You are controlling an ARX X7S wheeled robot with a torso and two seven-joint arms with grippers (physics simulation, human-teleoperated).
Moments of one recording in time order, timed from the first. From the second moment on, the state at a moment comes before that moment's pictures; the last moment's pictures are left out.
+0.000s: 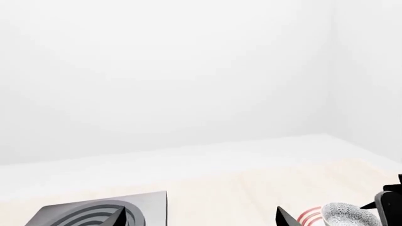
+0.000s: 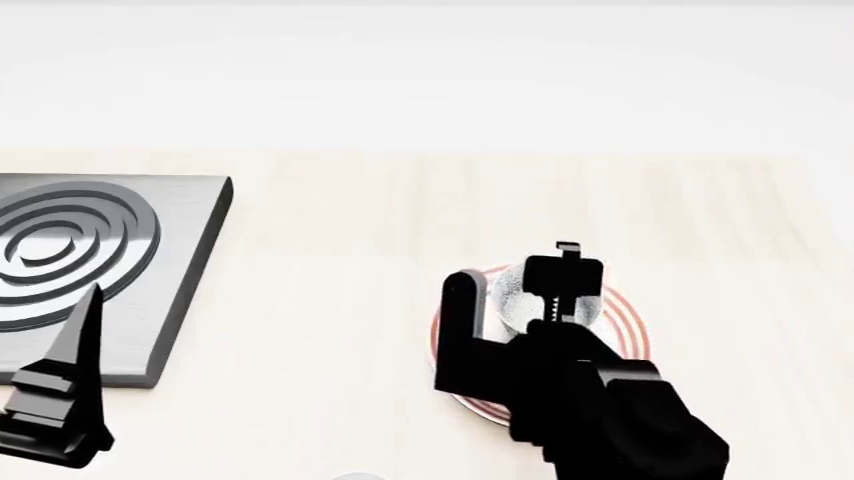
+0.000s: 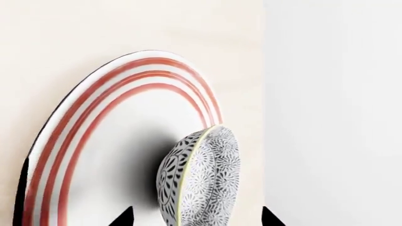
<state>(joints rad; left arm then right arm) -0.26 -0.55 -0.03 0.79 -0.75 -0.78 -0.33 1.12 0.34 -1.33 0.76 -0.15 0.34 -0.26</state>
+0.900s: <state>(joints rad) 0.10 -0.56 -0.15 1.02 -0.42 -0.05 -0.41 0.46 1.30 -0.80 -0.93 -0.02 0.24 0.78</state>
